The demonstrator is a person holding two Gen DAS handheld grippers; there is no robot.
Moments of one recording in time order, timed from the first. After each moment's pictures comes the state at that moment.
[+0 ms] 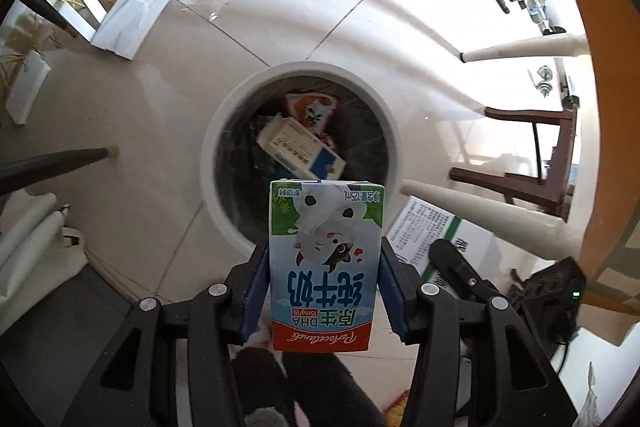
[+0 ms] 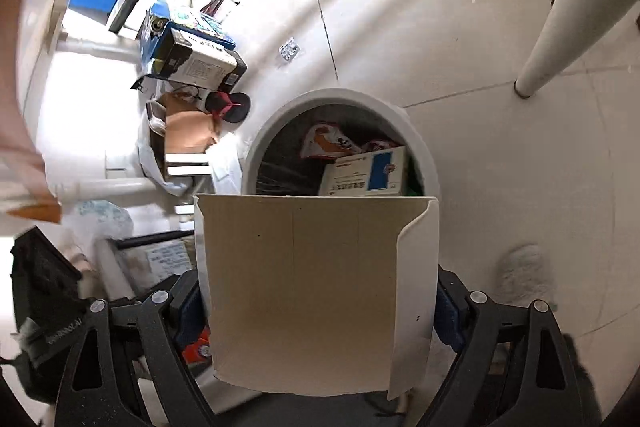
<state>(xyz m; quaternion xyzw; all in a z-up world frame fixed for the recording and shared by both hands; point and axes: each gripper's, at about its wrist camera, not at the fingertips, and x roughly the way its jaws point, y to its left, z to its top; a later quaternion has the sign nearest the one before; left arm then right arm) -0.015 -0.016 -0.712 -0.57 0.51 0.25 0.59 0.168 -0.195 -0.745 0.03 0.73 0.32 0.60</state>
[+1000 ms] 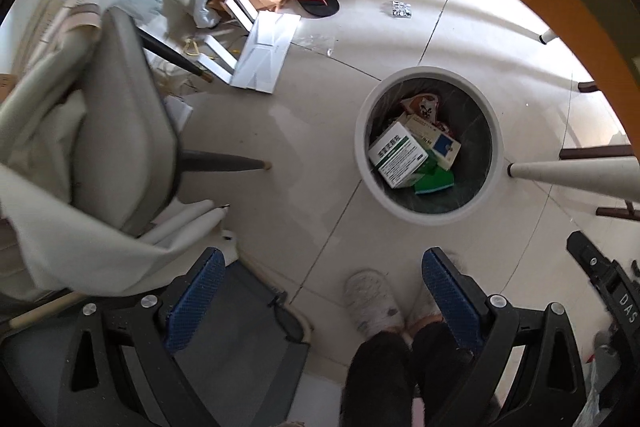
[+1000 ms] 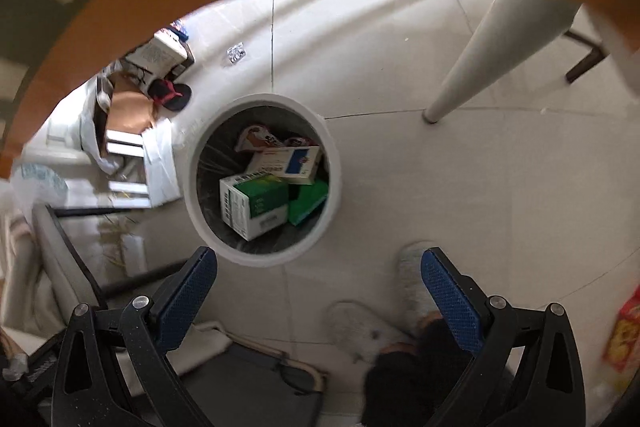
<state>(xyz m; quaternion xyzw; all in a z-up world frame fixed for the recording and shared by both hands) -0.060 -0.076 -0.606 -0.36 0.62 0.41 0.56 0.153 -0.223 -0.629 -0.18 0.67 0.26 0.67</state>
